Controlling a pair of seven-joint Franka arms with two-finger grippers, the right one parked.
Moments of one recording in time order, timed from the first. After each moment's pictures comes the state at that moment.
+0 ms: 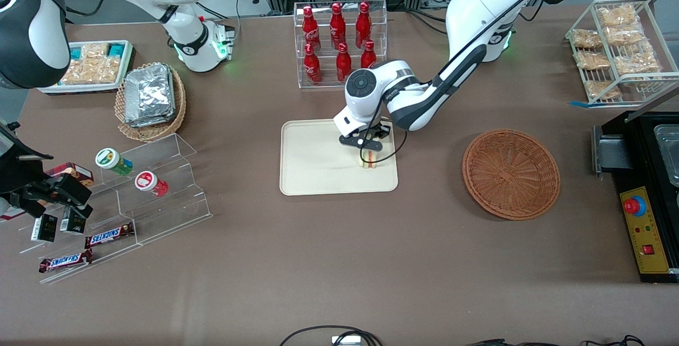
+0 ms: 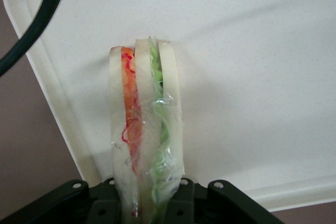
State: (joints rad) arm -0.22 0.61 -0.68 -1.95 0.49 2.26 -0.95
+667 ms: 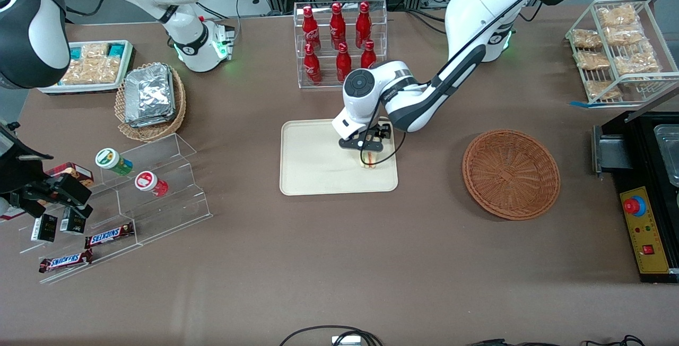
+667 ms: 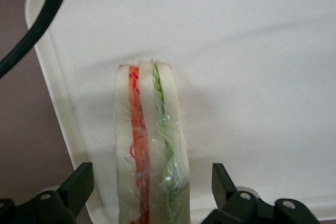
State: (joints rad) arm -0.22 0.61 -0.68 -1.89 0.49 2.23 -1.03
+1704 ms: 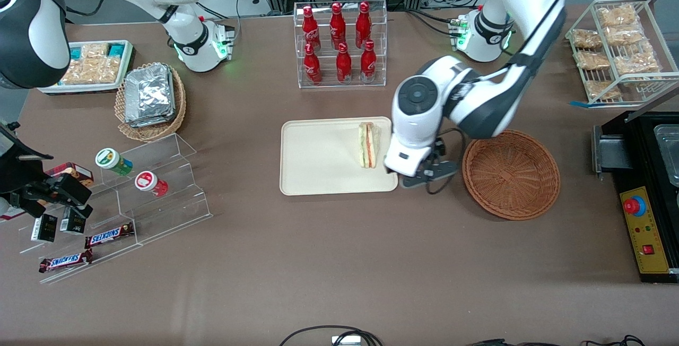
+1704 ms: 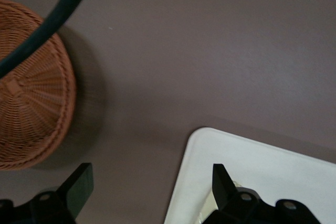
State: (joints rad) arm 0.01 0.44 -0.67 -1.67 0.43 1.90 -1.11
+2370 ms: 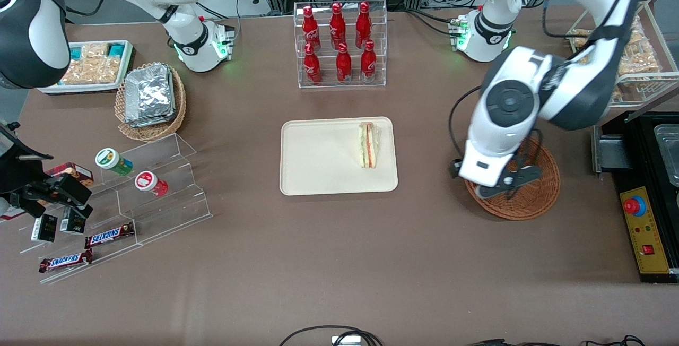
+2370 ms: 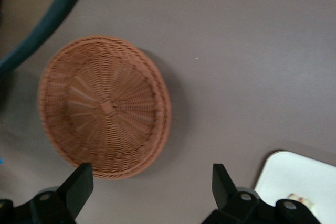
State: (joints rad) arm 0.22 0.30 -0.67 -1.66 0.35 1.73 -0.83
